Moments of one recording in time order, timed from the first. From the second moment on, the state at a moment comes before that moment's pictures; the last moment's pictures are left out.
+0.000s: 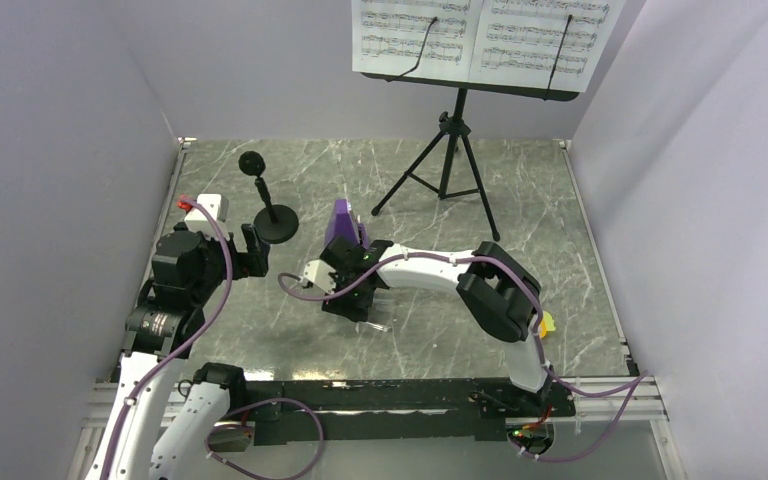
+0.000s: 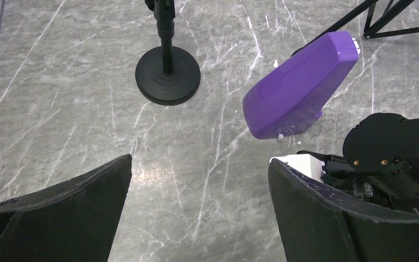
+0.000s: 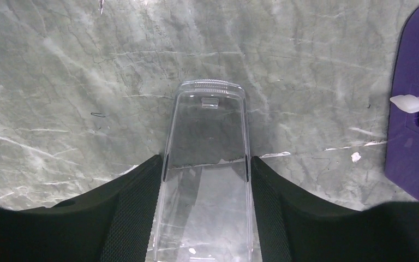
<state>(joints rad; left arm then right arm) -0.16 0.61 0.85 -0.61 -0.01 -0.16 1.02 2.01 1.39 -0.61 -0.16 -0.38</state>
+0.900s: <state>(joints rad) -0.16 0.75 0.89 -0.73 0.39 0.40 0.71 1.61 1.20 -0.77 -0.48 -0.47</state>
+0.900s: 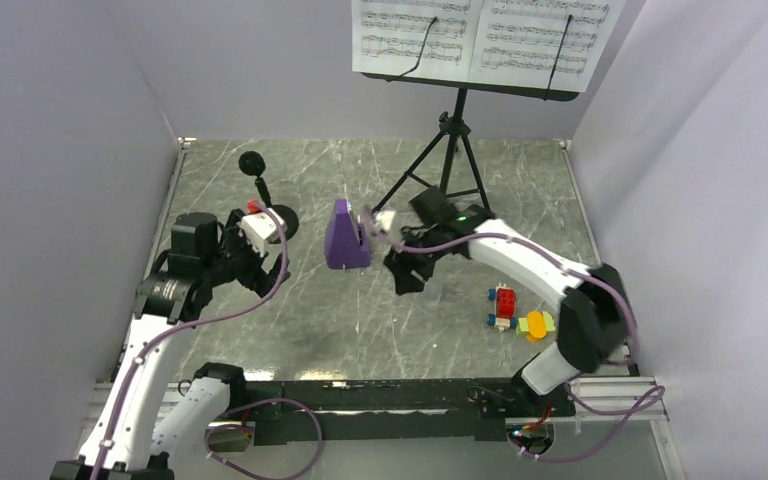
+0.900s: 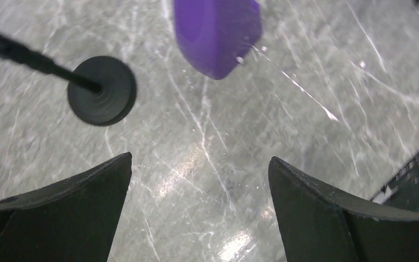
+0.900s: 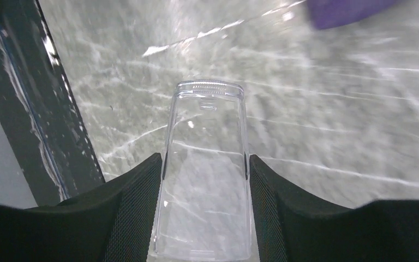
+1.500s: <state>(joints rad) -0.37 0.97 1.04 -0.29 0.66 0.39 0.58 1.42 1.49 -0.18 -0.47 -0.01</state>
